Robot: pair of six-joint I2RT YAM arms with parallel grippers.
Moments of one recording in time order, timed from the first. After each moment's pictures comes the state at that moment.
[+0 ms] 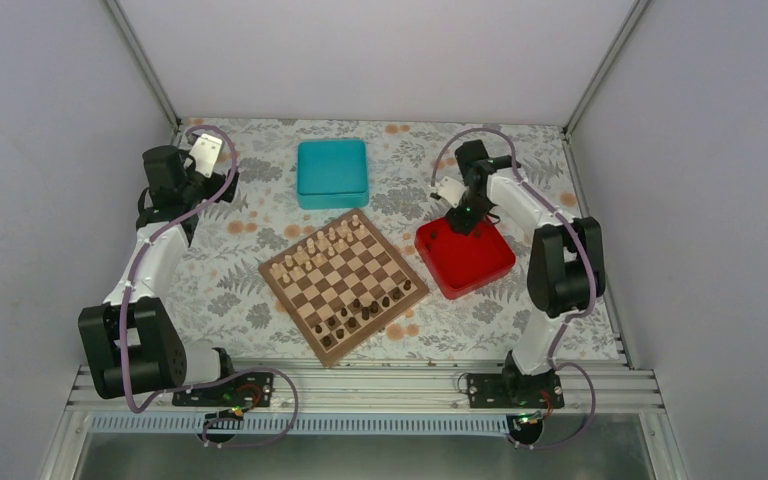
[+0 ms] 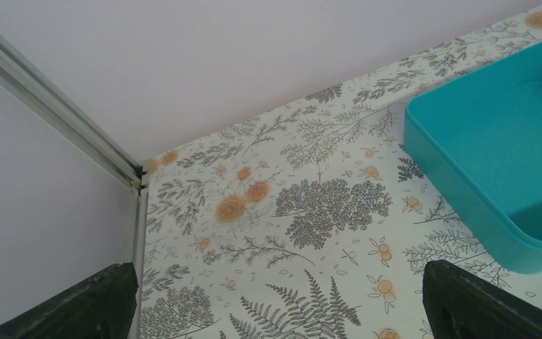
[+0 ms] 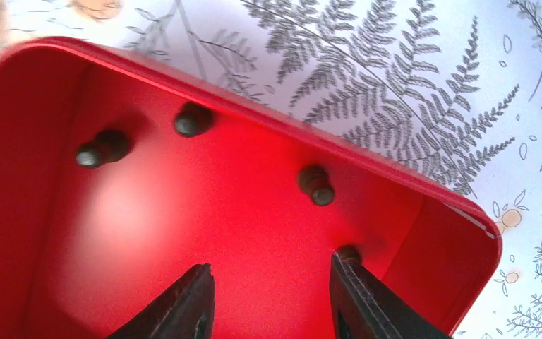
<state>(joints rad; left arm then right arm) 0.18 1.32 0.93 -0.04 0.22 0.41 0.27 1.82 1.42 -0.97 -0.02 -0.60</state>
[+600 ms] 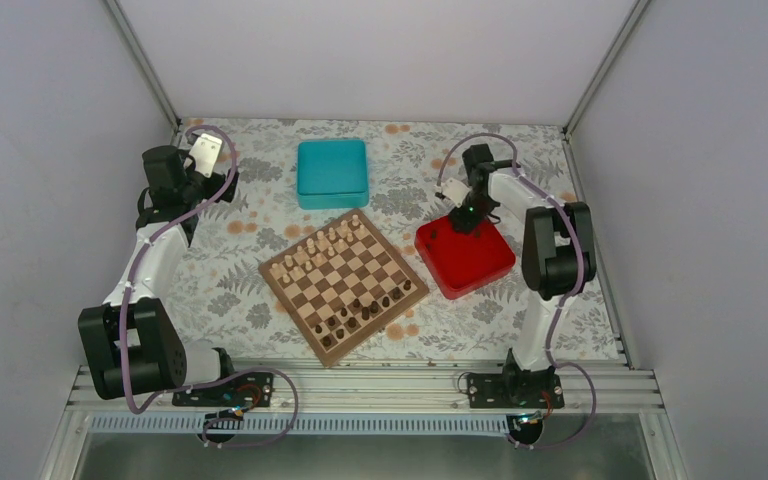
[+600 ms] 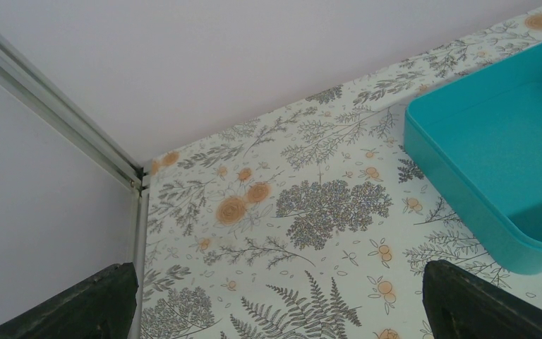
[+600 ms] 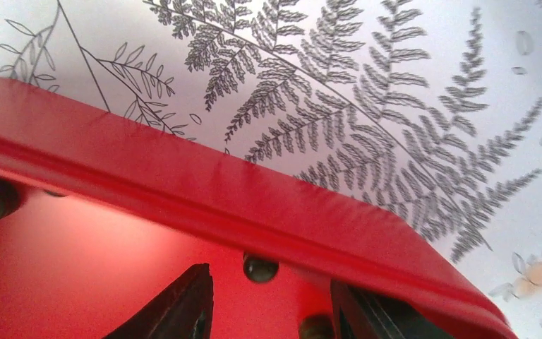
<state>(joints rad) 0.18 1.32 0.93 -0.04 0.22 0.41 0.19 1.94 1.41 -0.84 -0.07 -0.63</state>
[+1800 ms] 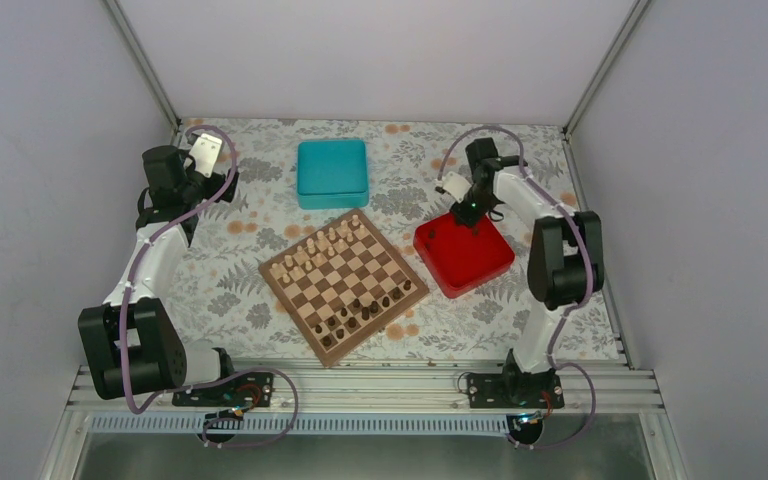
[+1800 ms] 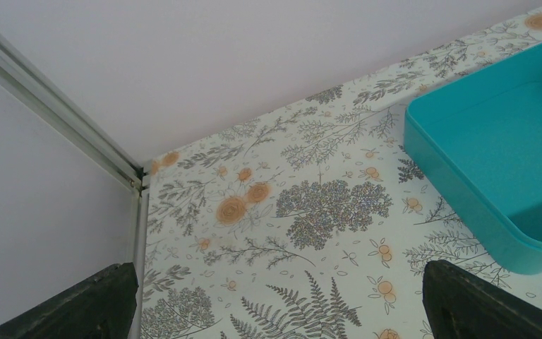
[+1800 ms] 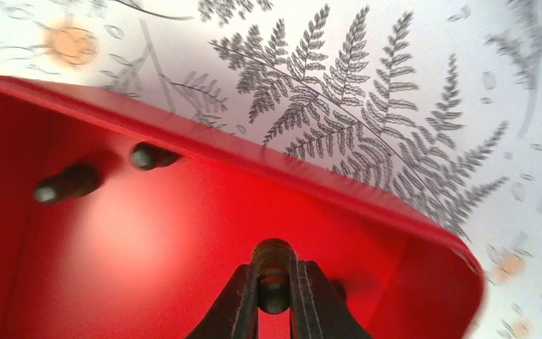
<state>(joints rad) 0.18 1.32 0.93 -0.04 0.22 0.41 0.20 1.91 1.42 -0.86 -0.13 -0.65</state>
